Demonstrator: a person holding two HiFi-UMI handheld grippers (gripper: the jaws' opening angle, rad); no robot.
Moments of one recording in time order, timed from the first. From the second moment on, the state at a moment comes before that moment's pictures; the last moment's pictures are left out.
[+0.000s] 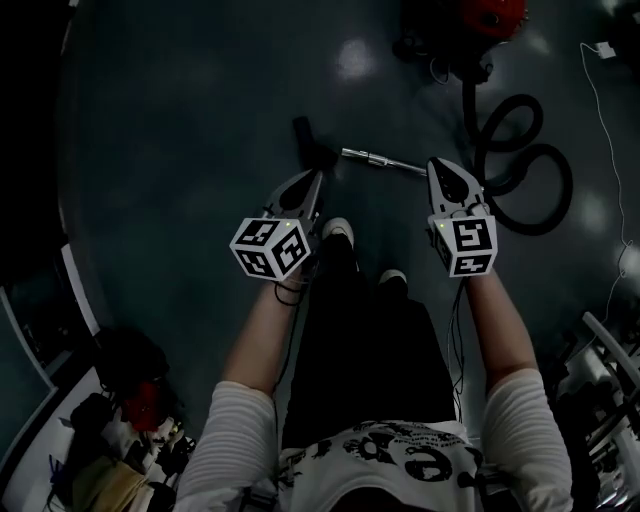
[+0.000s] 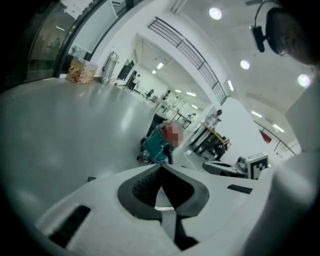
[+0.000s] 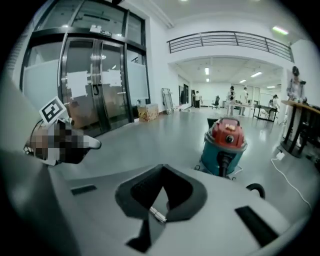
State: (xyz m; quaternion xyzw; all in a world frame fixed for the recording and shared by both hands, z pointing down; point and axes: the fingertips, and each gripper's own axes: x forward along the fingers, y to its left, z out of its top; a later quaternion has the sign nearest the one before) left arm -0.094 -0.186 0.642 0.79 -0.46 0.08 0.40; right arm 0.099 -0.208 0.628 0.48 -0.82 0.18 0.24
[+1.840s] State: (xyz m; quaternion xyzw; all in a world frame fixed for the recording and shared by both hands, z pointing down) left arm -0.121 0.170 0.087 0.85 -0.52 0.01 0.12; right arm 0.067 0.174 0.082 0.52 -0.85 -0.01 0.07
